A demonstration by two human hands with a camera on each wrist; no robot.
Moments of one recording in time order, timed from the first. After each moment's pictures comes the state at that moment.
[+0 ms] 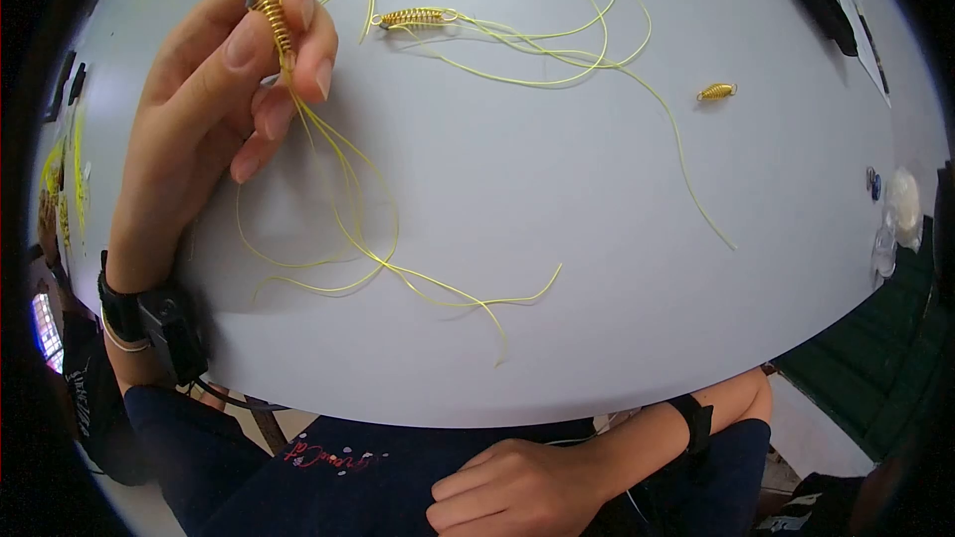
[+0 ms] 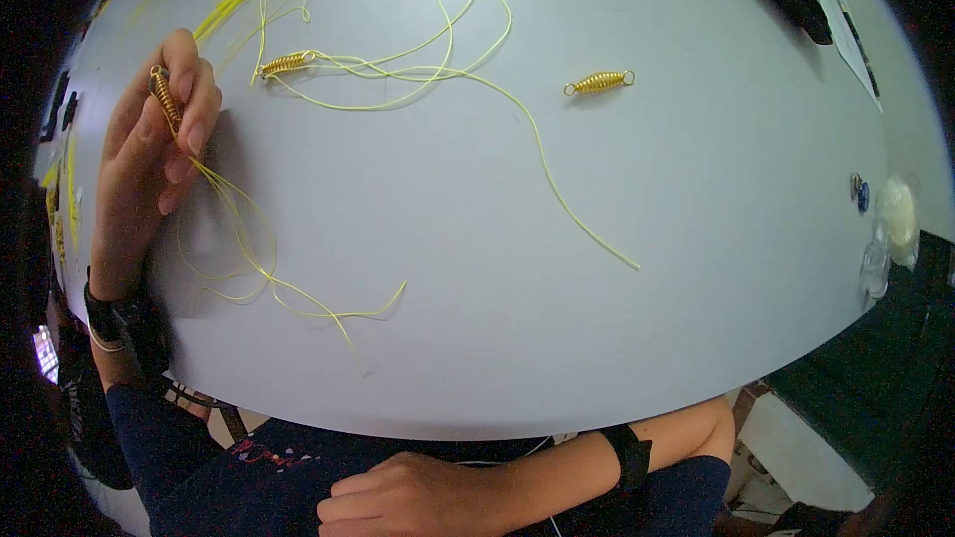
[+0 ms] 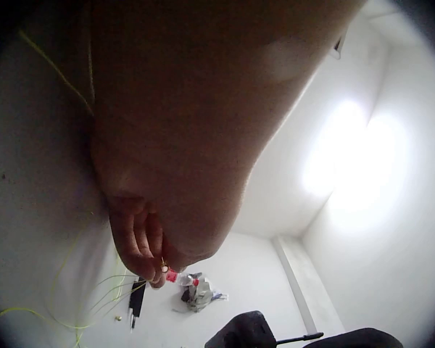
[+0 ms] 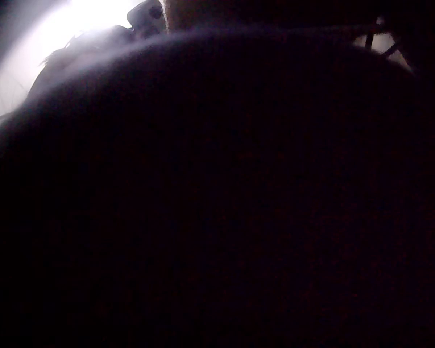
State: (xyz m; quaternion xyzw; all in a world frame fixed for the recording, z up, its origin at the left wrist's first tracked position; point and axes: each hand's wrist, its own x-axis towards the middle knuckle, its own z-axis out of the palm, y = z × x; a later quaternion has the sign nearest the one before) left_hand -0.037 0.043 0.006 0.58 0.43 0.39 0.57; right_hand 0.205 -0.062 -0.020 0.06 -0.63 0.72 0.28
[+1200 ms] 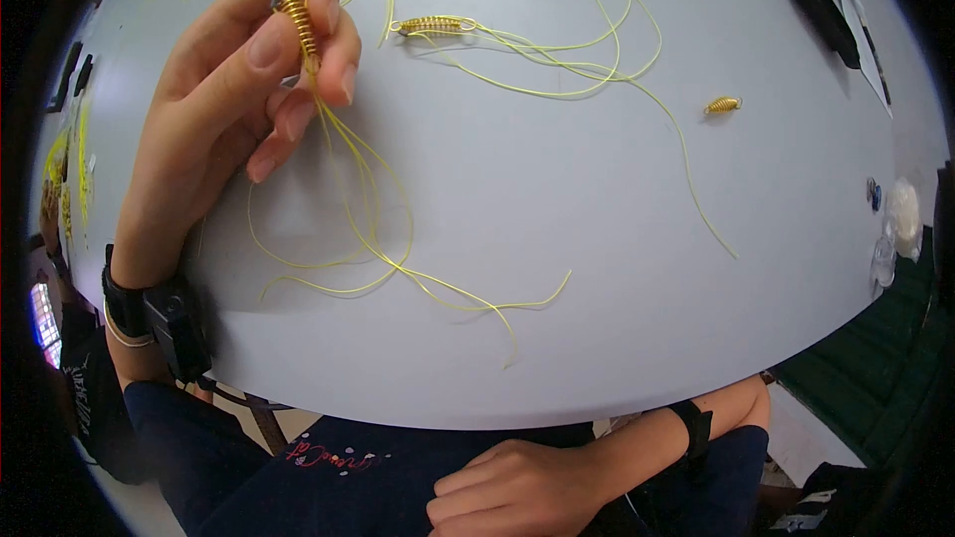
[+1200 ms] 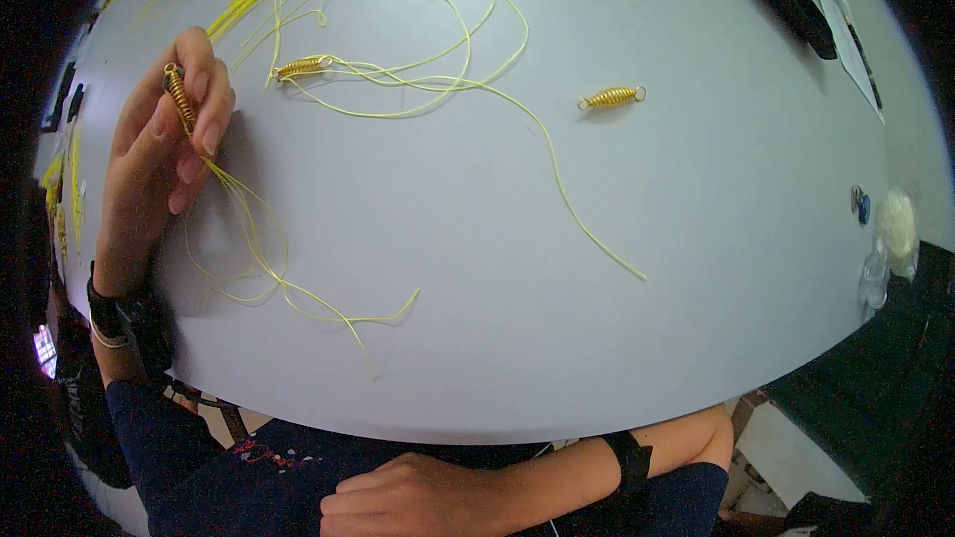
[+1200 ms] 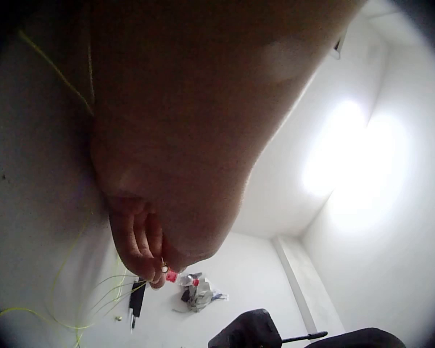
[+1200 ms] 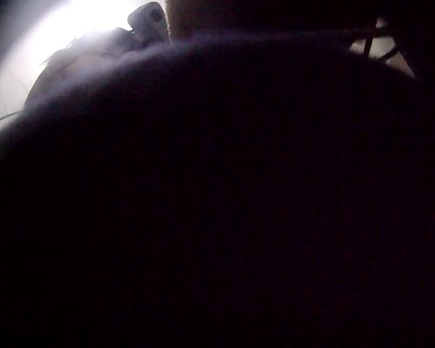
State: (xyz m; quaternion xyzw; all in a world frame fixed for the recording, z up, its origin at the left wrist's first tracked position) left_hand -0.040 0.044 0.003 0.56 0.41 0.41 0.59; right_hand 0.203 -0.065 -0.021 0.05 -0.63 0.73 0.26
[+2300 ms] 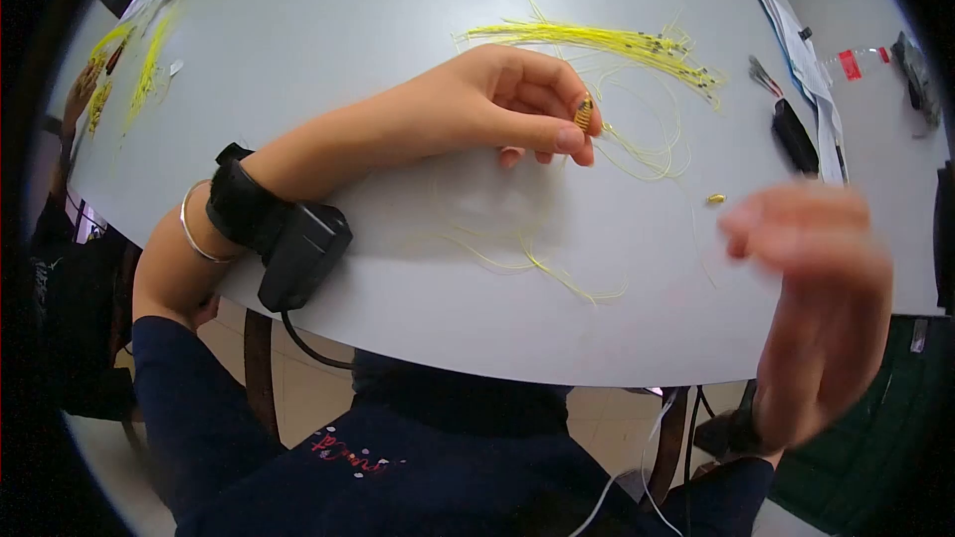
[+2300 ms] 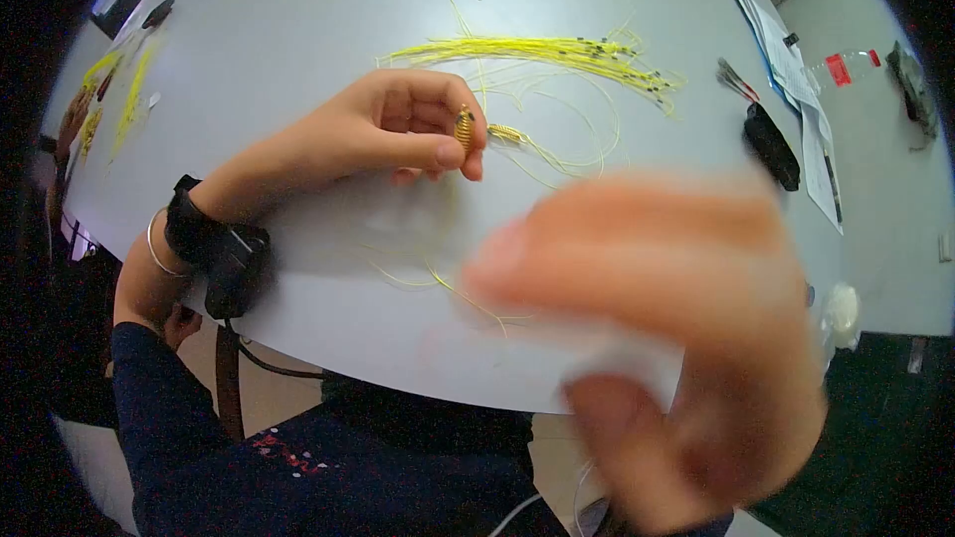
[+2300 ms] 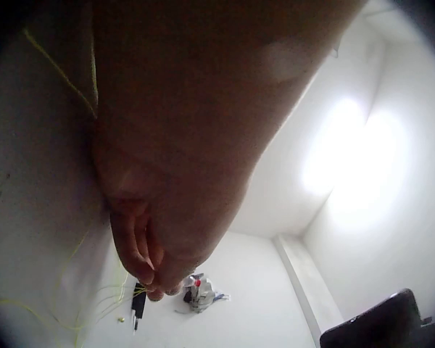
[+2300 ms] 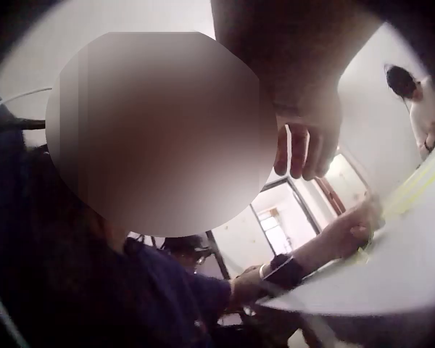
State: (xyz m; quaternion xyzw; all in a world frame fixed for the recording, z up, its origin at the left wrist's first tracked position) left_hand -0.054 0.027 0.021 0.63 0.36 0.34 0.59; right_hand 0.181 0.003 0.111 -0.15 -0.93 0.21 0.27
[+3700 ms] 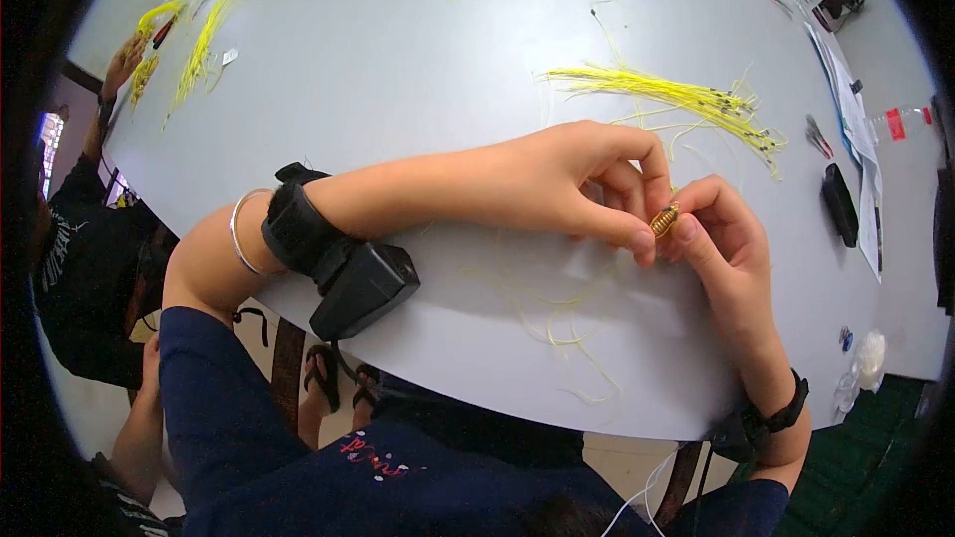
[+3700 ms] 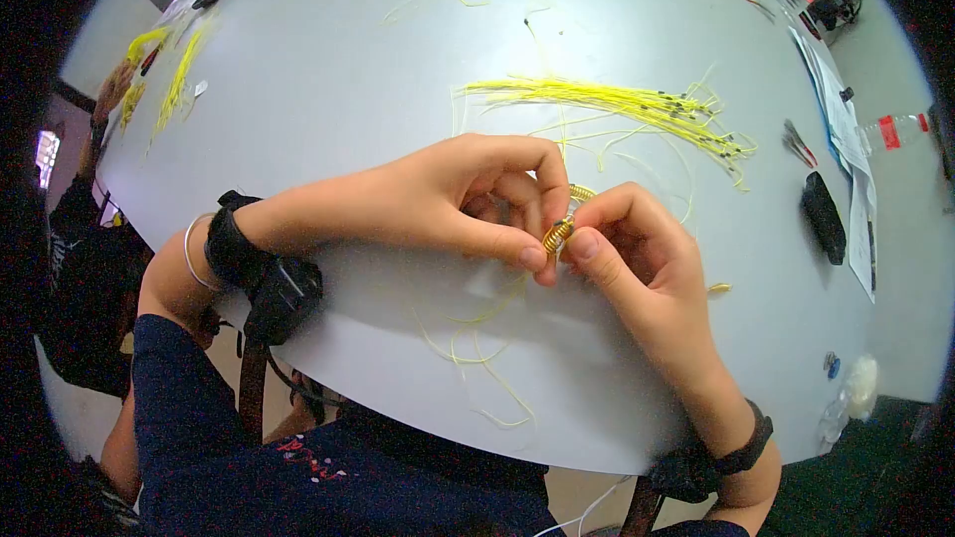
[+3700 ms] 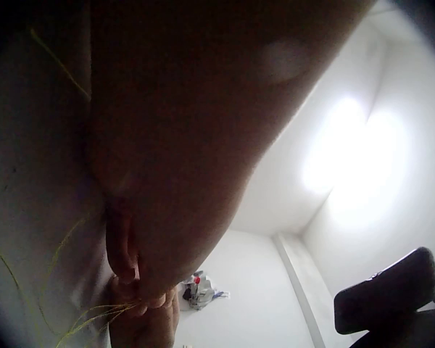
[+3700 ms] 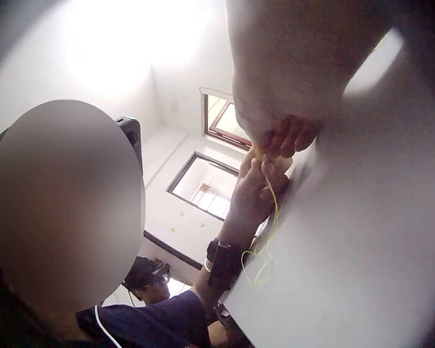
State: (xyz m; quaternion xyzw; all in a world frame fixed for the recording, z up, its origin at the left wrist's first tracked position) left_hand -0.055 0.024 0.004 0.62 0.31 0.33 0.64; right_hand 0.150 0.052 0.020 -0.29 -0.68 0.63 0.24
